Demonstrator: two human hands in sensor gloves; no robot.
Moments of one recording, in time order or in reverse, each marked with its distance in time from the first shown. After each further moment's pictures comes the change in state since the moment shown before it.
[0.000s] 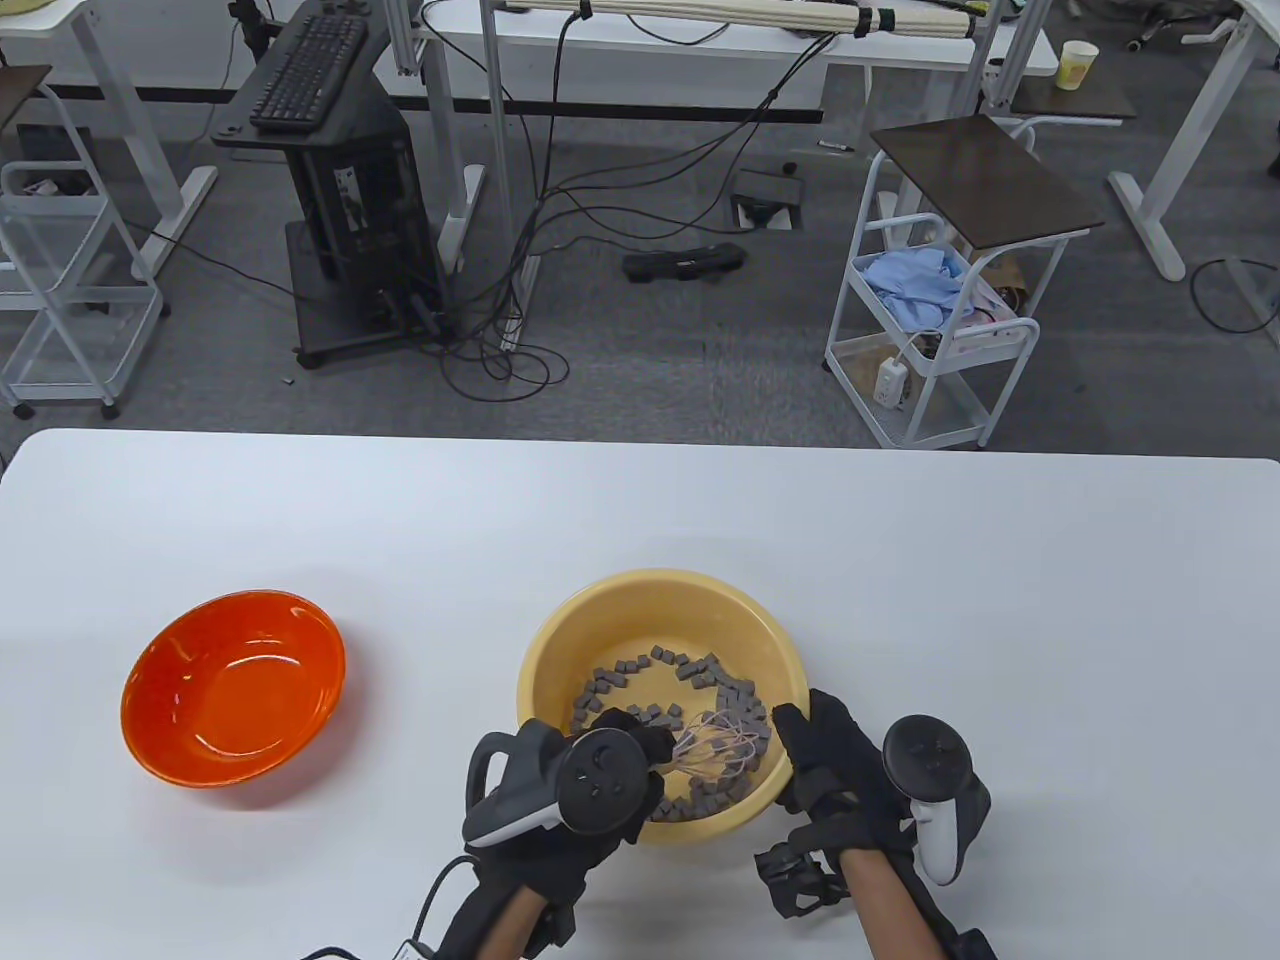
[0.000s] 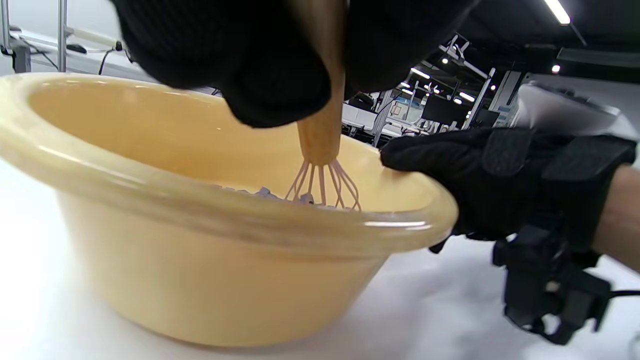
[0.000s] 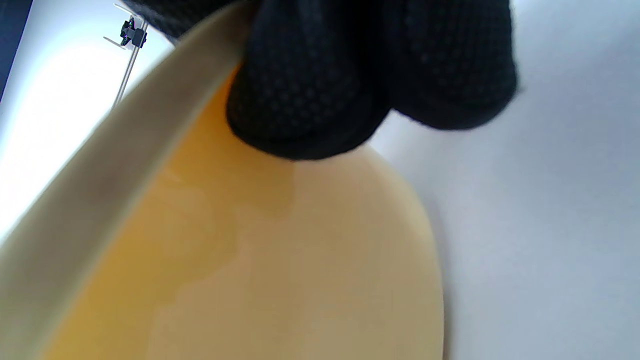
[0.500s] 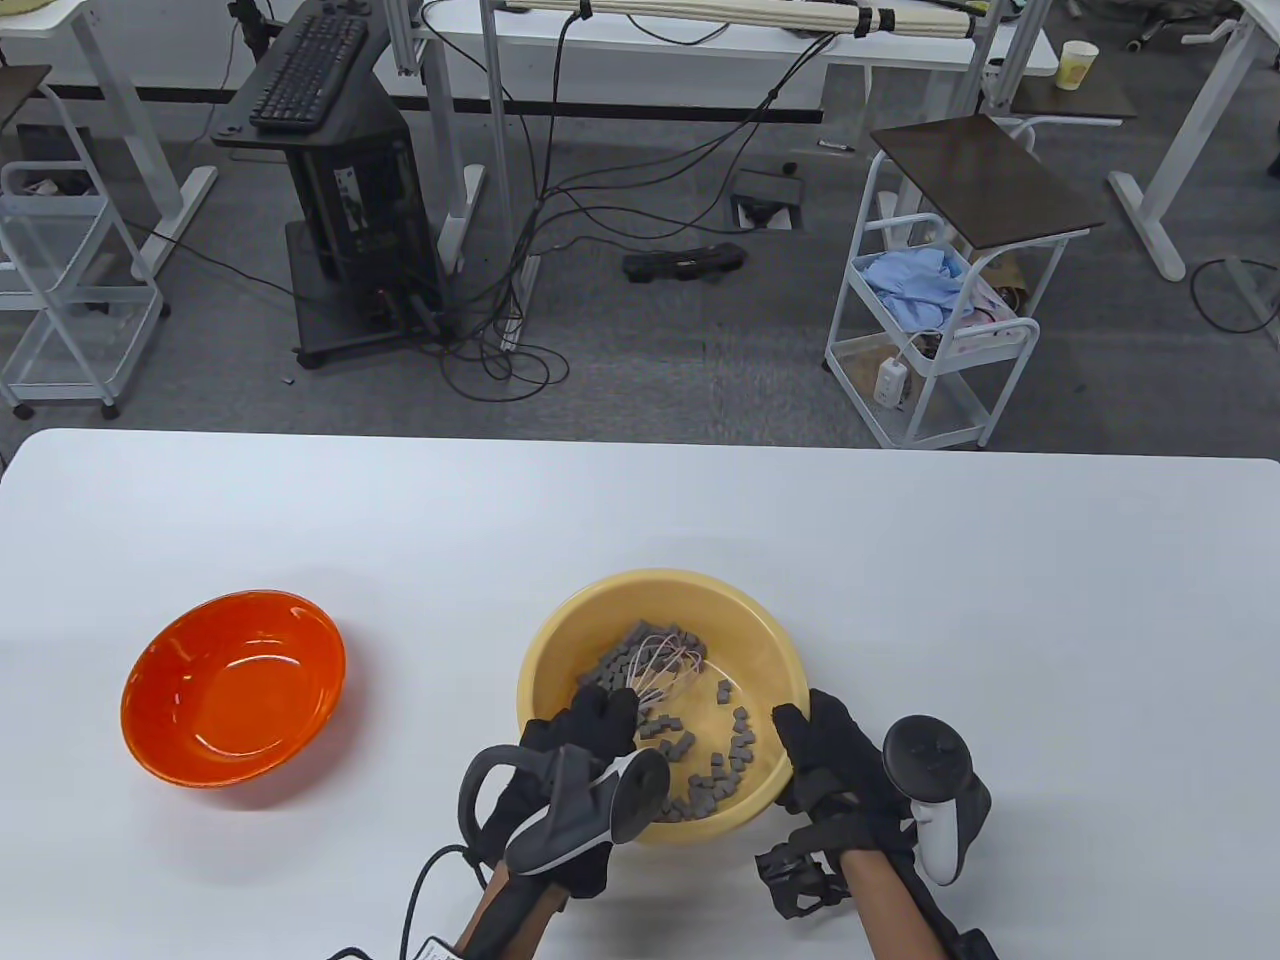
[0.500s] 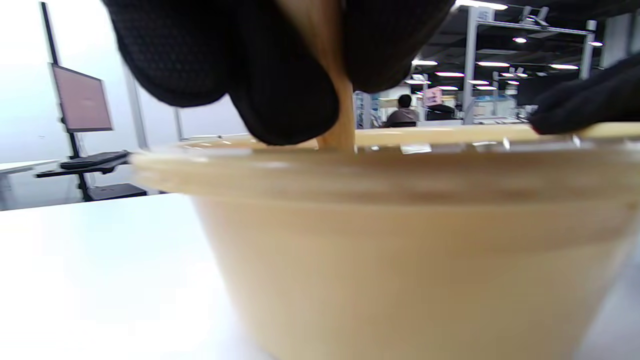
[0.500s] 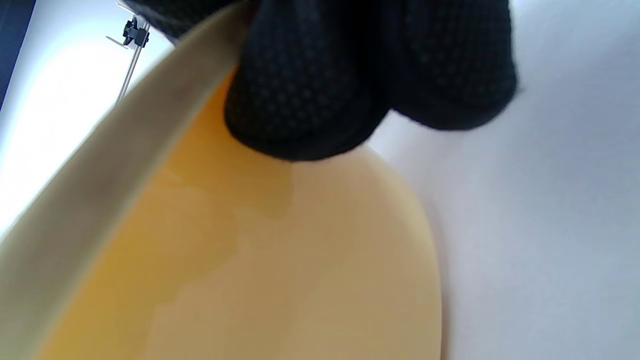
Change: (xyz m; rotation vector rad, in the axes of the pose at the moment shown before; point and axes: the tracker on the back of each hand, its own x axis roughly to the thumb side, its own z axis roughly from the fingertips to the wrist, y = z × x) left_hand -0.010 -0.013 -0.003 0.159 0.270 -0.295; right_hand 0.000 0.000 0.000 -0.003 -0.006 0.004
